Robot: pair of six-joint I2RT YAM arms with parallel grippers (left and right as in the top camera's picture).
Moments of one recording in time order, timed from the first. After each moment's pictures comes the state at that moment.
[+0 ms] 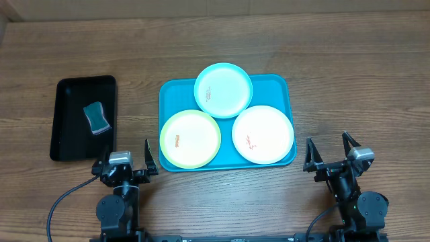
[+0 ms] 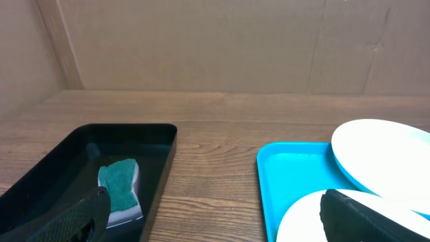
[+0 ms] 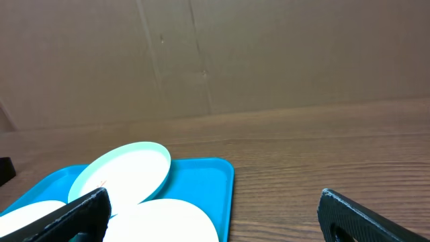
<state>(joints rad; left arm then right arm) 0.09 0.01 0.01 -0.08 -0.02 0.00 0.03 0.01 0.02 -0.02 -0.17 0.17</state>
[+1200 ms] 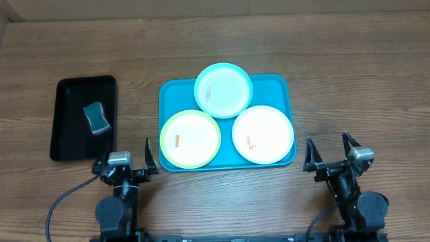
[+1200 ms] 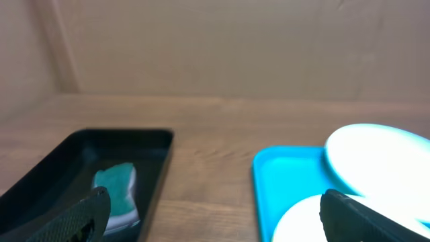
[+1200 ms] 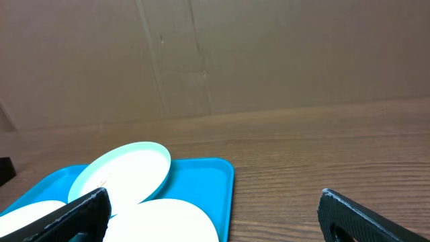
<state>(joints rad) 0.09 0.01 0.01 -0.03 0.03 -0.03 0.03 0.01 0.02 -0.02 -0.17 0.17</state>
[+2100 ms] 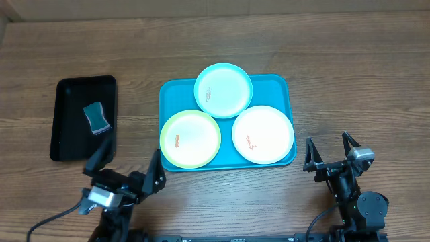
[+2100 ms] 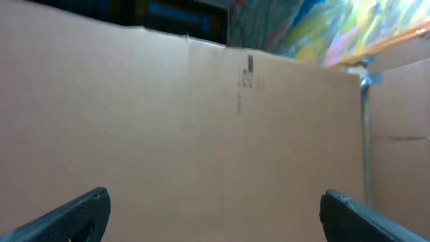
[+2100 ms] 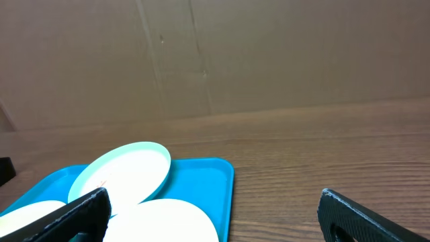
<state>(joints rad) 0.09 0.03 0.13 0.53 0.37 -0.30 0.03 0.01 0.02 -0.02 -0.17 0.17</state>
